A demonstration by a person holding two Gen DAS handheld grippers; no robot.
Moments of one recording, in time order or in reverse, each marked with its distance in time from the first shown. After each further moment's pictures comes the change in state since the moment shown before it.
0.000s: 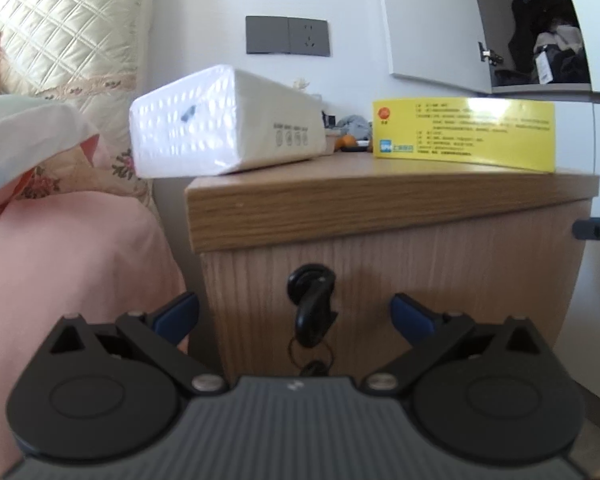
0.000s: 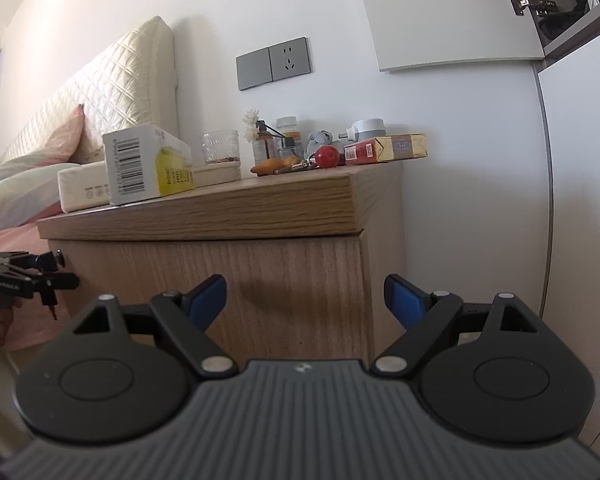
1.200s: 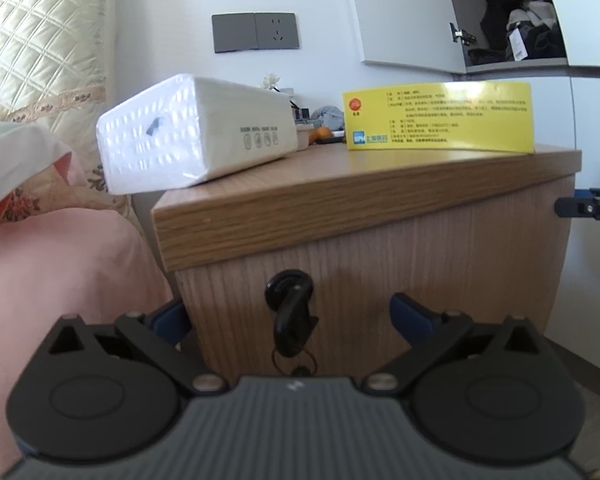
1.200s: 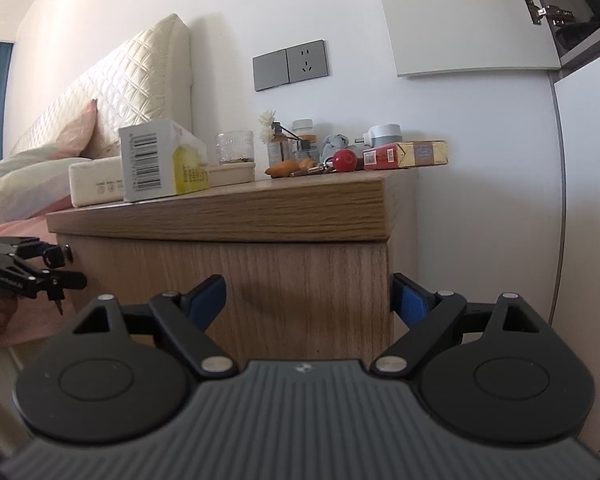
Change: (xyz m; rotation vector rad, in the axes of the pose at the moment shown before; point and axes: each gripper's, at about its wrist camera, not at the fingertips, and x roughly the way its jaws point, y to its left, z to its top) left arm 0.002 -0.006 0.005 0.073 0.024 -0.046; right arm 0.004 0.009 0.002 -0.028 -0.008 0.034
